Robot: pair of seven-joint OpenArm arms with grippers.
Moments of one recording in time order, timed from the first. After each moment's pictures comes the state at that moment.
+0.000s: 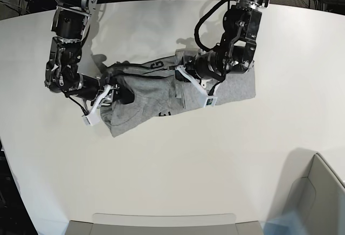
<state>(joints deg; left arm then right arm) 0.3 -3.7 12.0 96.1 -34.2 6.8 64.9 15.0 6.8 18.6 60.6 39.8 44.4 -63.6</state>
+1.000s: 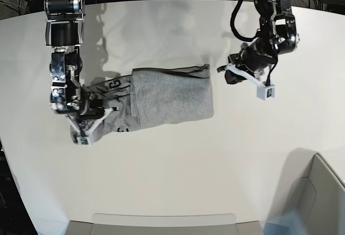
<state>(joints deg) 11.9 -7.4 -8.9 113.7 -34.4 6.6 65.5 17.1 12.8 -3.2 75.5 17.1 7.8 -57.6</state>
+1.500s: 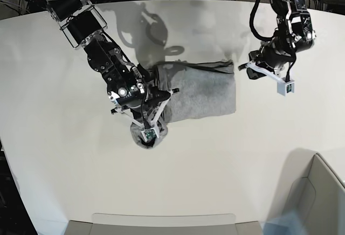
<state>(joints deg) 13.1 -10.9 -15.4 113.7 -34.2 6.6 68.7 19.3 12.4 -36.8 89.8 18.7 -16.0 -62.7</state>
